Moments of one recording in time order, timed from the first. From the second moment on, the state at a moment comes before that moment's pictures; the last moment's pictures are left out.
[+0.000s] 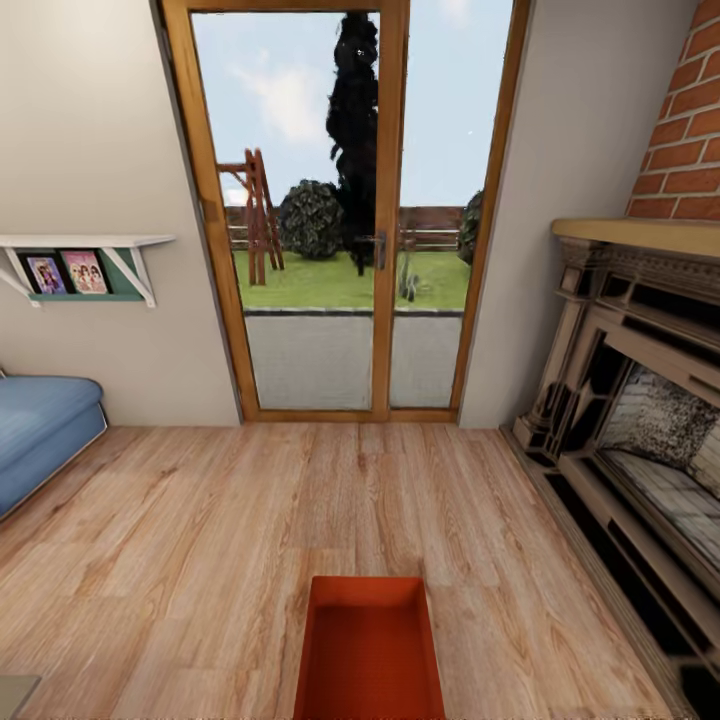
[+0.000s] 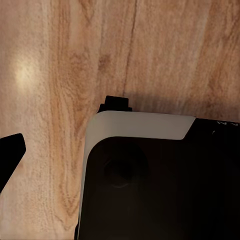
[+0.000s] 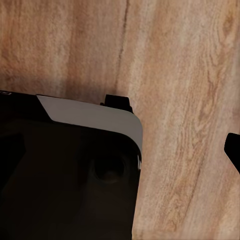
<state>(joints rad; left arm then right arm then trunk) -0.21 0.02 0.01 0.00 0.12 -0.06 0.01 -0.20 0.04 0.67 0.02 -0.51 -0.10 -0.10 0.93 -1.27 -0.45</state>
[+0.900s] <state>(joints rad) -0.21 0.02 0.01 0.00 0.12 -0.06 0.01 -0.20 0.04 0.67 0.02 -0.51 -0.10 -0.10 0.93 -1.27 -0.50</state>
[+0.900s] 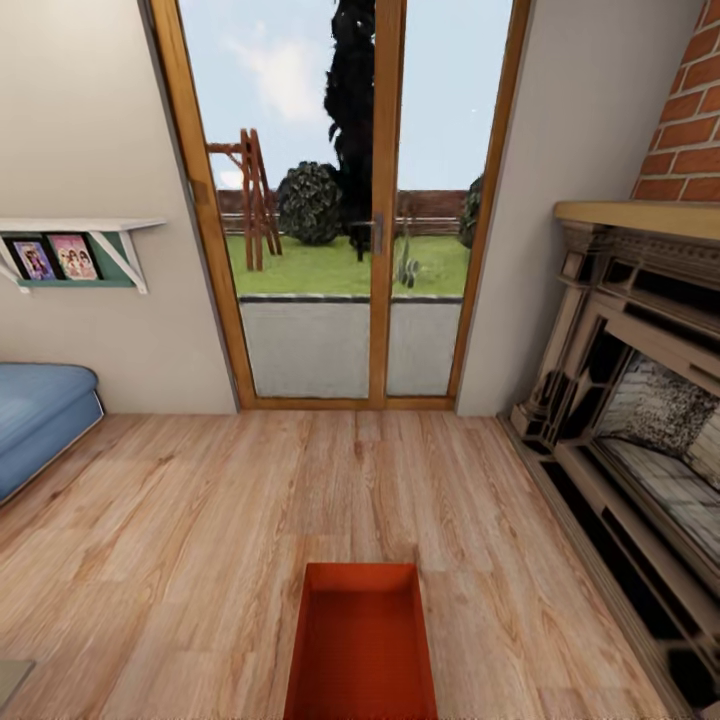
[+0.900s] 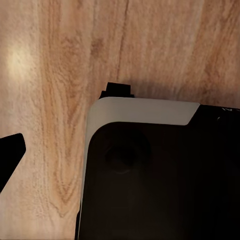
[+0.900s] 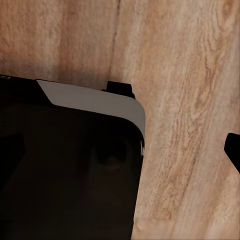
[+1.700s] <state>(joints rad) -0.21 0.02 0.01 0.00 0.12 -0.06 0.01 -0.20 0.04 0.67 0.02 -0.50 -0.10 -0.10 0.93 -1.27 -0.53</state>
